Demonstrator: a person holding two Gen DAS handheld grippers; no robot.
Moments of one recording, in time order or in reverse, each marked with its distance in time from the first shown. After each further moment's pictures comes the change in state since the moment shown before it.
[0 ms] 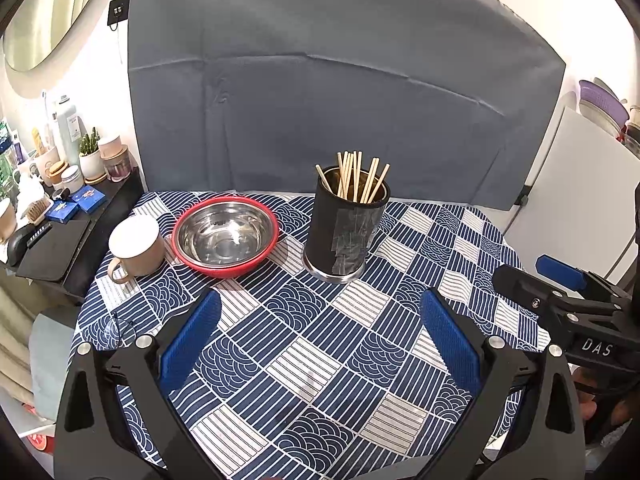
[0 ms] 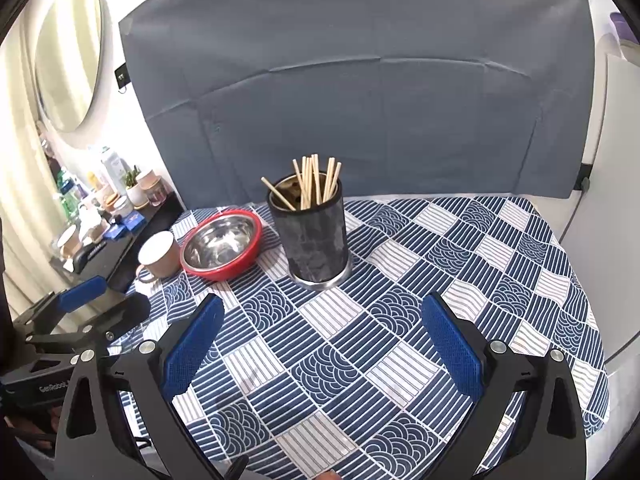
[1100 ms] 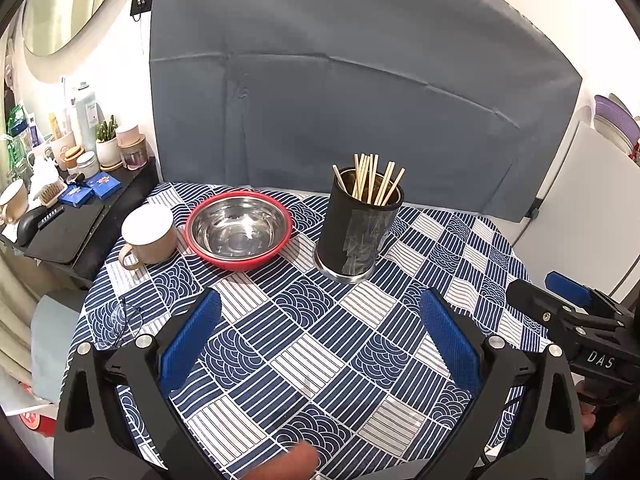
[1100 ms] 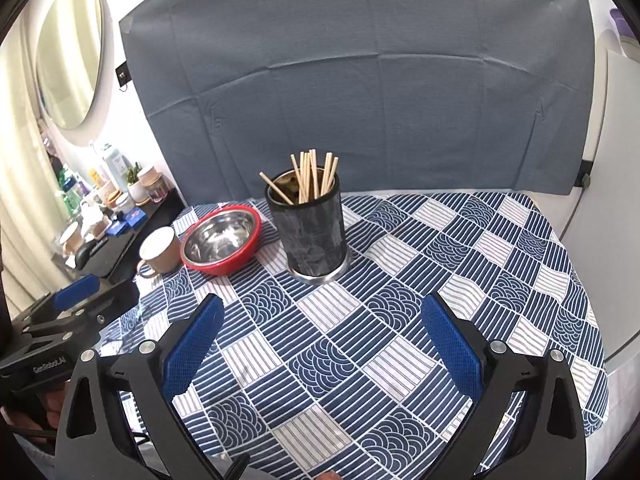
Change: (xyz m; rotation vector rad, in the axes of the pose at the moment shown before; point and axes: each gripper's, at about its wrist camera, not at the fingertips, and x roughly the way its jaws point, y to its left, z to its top) left arm -0.005 0.005 -0.002 -0.060 0.000 0.037; right arm -0.005 -0.007 -0.004 -0.001 0.012 0.010
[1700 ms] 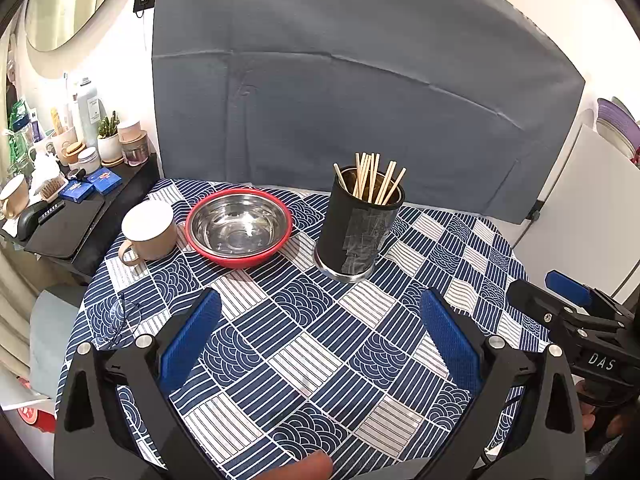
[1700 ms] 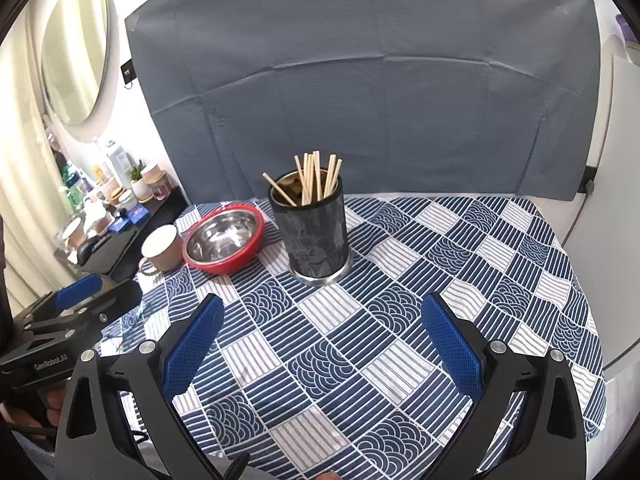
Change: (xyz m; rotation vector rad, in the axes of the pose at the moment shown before) left arm 0.001 0.000 0.000 -0.012 0.002 0.009; right arm 0.000 0.000 0.003 -0.022 0.001 0.013
